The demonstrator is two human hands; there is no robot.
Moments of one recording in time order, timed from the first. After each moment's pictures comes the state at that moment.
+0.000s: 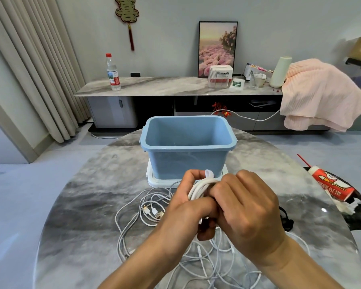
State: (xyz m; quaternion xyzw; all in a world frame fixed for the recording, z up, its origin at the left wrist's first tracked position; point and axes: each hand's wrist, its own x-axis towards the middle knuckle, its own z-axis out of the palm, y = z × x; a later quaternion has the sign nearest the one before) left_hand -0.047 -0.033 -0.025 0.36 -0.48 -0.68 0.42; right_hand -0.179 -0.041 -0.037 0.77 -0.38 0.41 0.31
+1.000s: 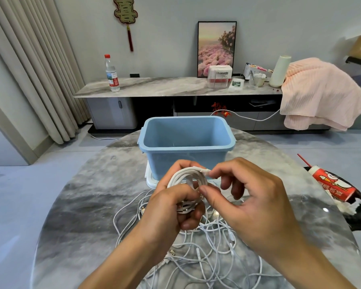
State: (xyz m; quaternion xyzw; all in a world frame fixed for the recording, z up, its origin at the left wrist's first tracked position) left_hand -0.037 -0.047 -0.022 0.37 -0.43 -0.68 0.47; right_hand -0.191 -0.036 -0.019 0.74 -0.45 0.49 -0.07
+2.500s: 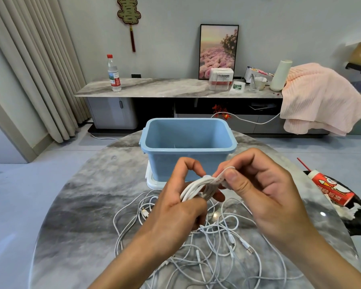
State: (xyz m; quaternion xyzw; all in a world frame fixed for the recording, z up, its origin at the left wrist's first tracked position) left_hand -0.033 -0.038 -0.014 0.40 -0.58 -0.56 0.44; right_hand -0.196 -0.041 -0.010 0.63 -0.35 0.57 -0.40
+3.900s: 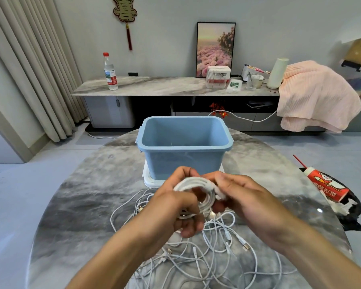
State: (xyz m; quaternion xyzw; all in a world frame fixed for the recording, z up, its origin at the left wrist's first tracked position) left_hand -0.027 -0.046 -0.015 0.37 -0.52 -0.68 0.37; right_hand -0.203 -0.051 -0.021 0.58 -0.44 0.38 -0.58
